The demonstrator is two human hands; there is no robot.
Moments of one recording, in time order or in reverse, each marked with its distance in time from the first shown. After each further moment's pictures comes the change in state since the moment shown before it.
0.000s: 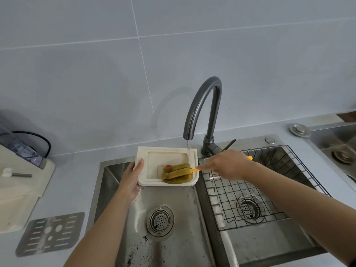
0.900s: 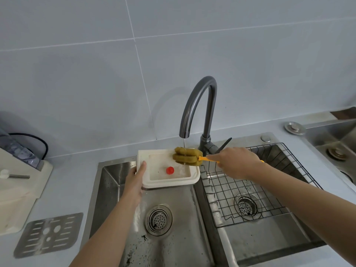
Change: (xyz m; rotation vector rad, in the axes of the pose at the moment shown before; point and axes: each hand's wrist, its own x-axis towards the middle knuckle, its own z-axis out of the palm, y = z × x) left_hand -0.015 -0.011 0.021 -0.043 0.097 0.003; right_hand -0.031 -0.008 -0.014 0.134 0.026 0.276
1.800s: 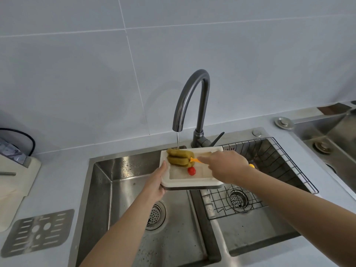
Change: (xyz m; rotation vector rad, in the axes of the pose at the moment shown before) left_hand -0.015 -0.036 0.047 -0.158 -0.312 -0.320; right_hand -0.014 -0.020 0.013 -0.021 0.008 0.024
